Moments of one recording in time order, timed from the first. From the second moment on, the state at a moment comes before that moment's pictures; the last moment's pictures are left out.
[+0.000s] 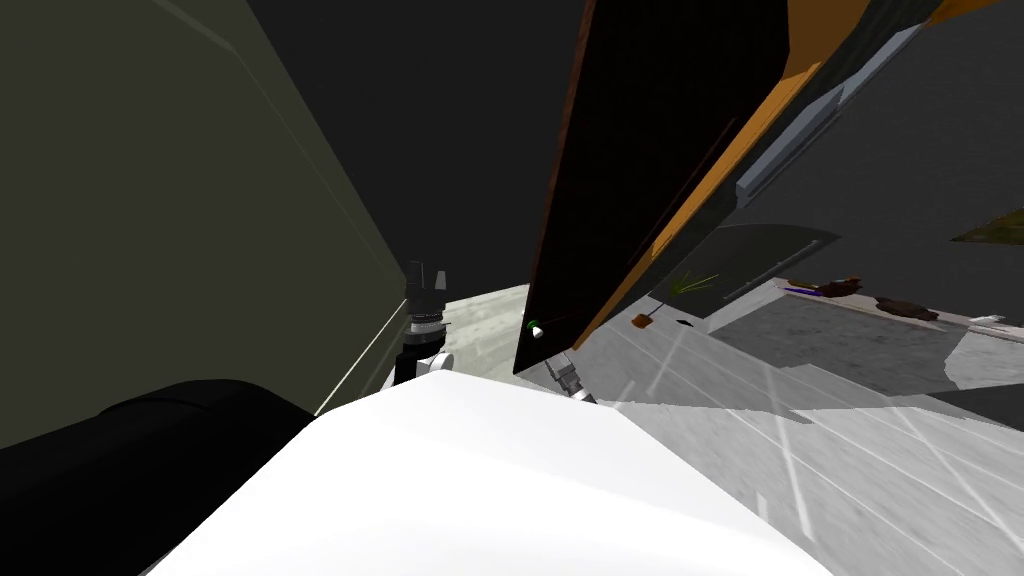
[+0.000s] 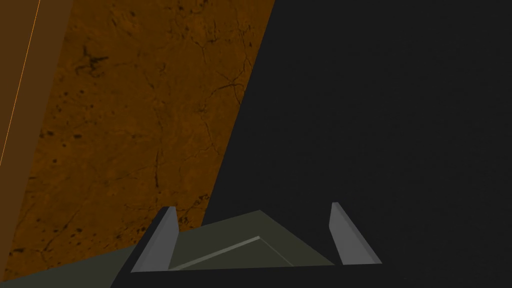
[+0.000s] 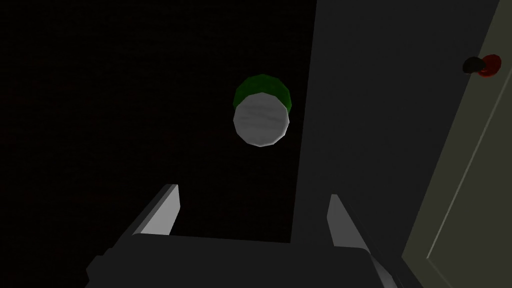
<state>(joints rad) 0.14 -0.12 -0.31 -0.89 0.96 -1.19 0.81</state>
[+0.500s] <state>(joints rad) 0.11 -0.13 -0.26 -0.87 0.84 -1.11 0.89</state>
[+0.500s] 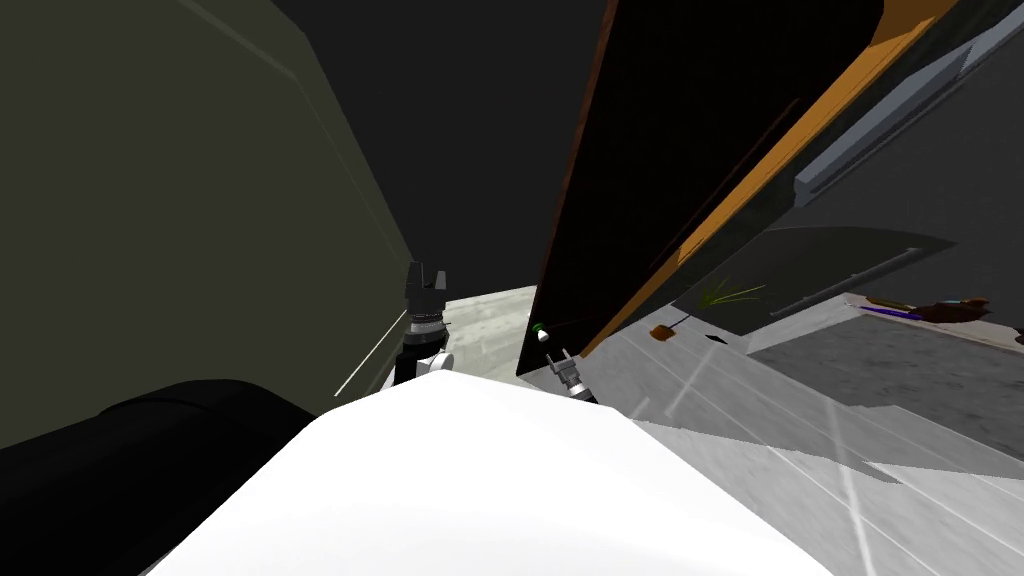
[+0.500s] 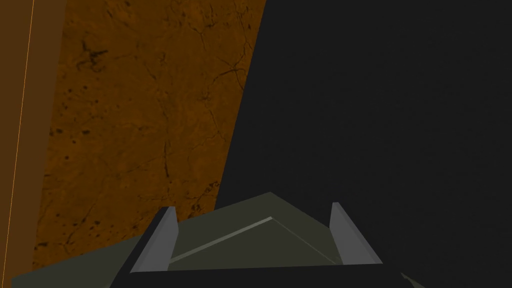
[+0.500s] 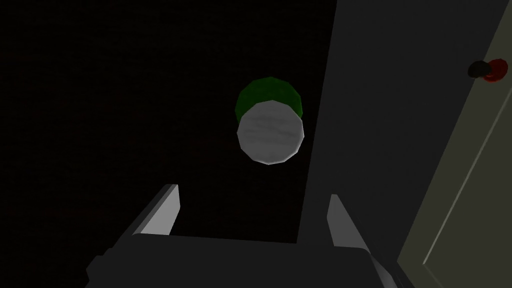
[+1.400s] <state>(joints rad) 0.05 -0.11 -0.17 -0.83 0.60 -0.96 1.04</state>
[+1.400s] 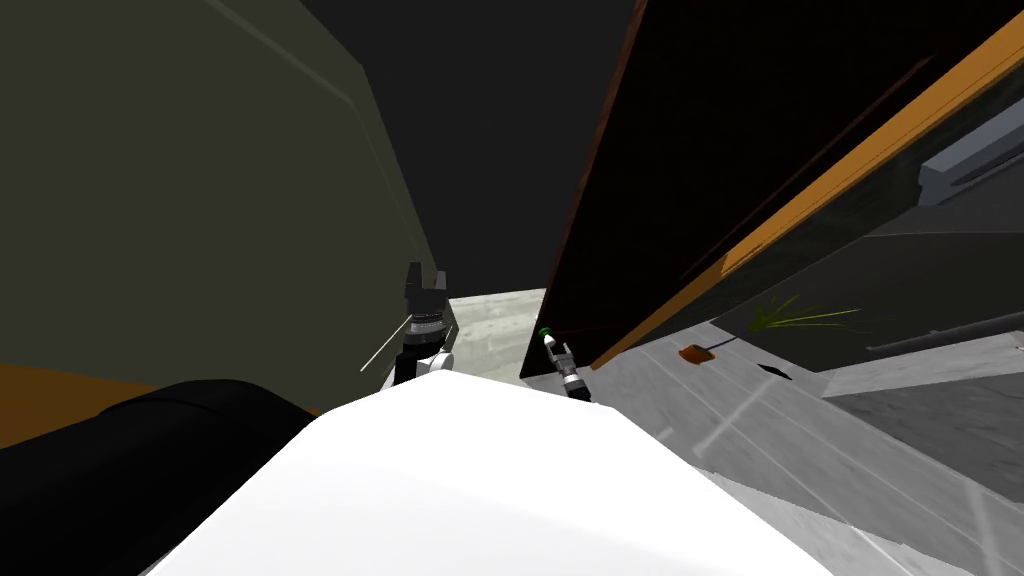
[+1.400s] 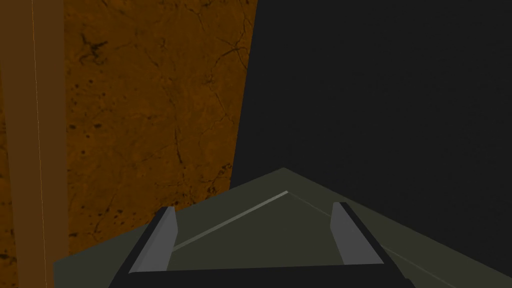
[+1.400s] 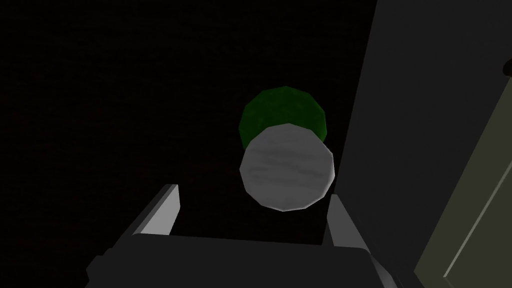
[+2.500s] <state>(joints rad) 0.01 -0.08 -0.12 -0.80 0.47 -0.87 1.13</state>
